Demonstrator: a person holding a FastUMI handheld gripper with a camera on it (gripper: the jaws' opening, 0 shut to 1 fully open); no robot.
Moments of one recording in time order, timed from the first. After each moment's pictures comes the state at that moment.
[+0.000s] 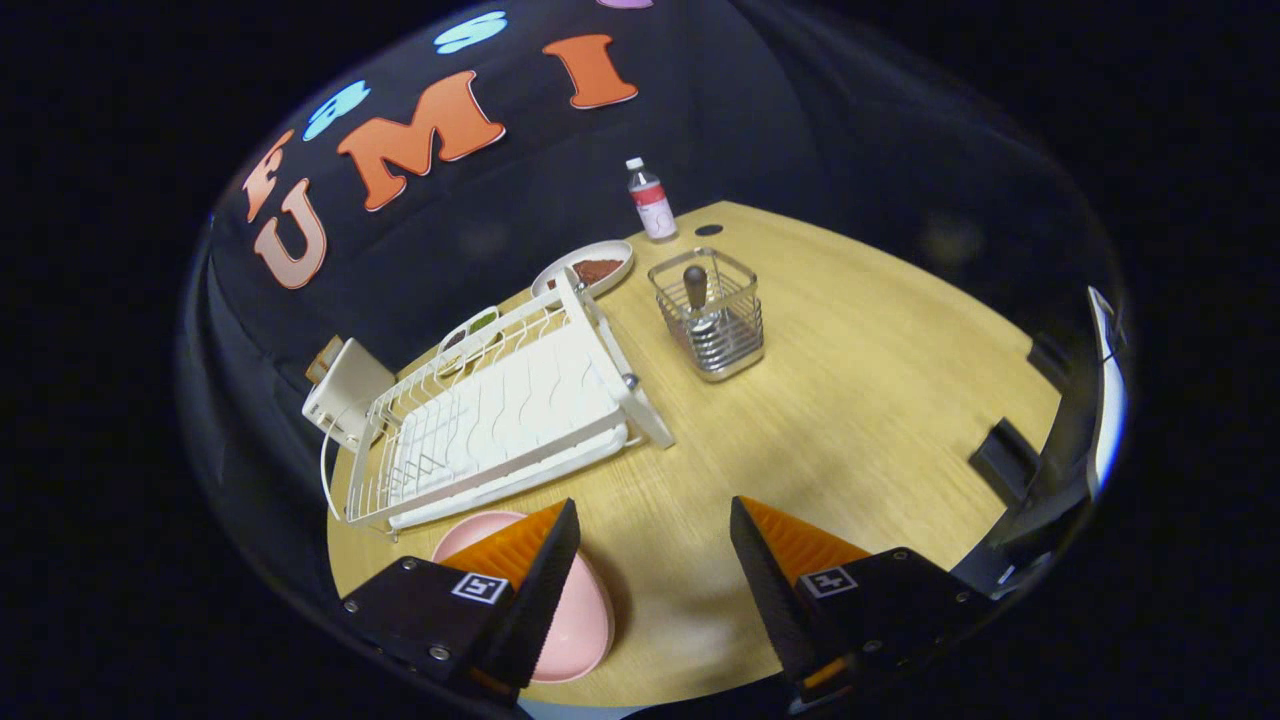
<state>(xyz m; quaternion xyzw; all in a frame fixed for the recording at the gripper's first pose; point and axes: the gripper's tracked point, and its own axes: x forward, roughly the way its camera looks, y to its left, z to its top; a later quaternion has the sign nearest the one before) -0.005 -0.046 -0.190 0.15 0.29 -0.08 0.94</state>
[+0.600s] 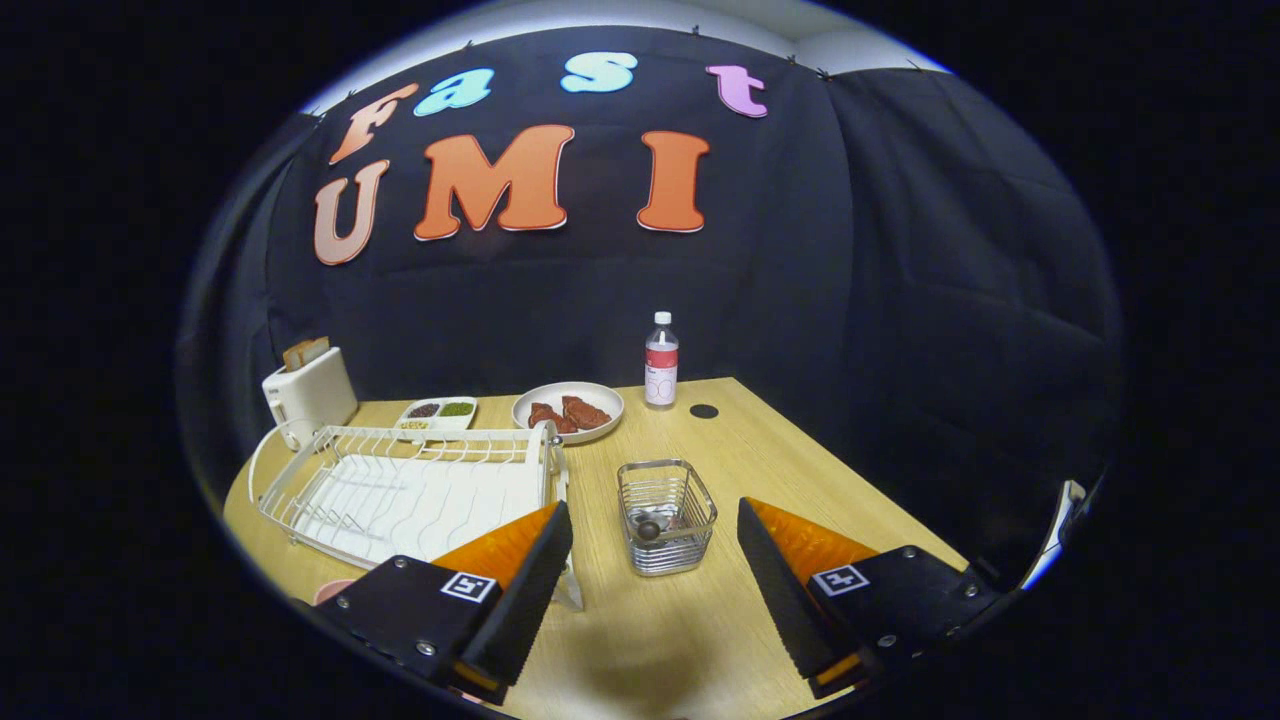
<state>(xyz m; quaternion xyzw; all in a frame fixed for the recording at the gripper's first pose) 0.084 -0.101 -0.115 -0.04 0.11 -0.08 0.99</state>
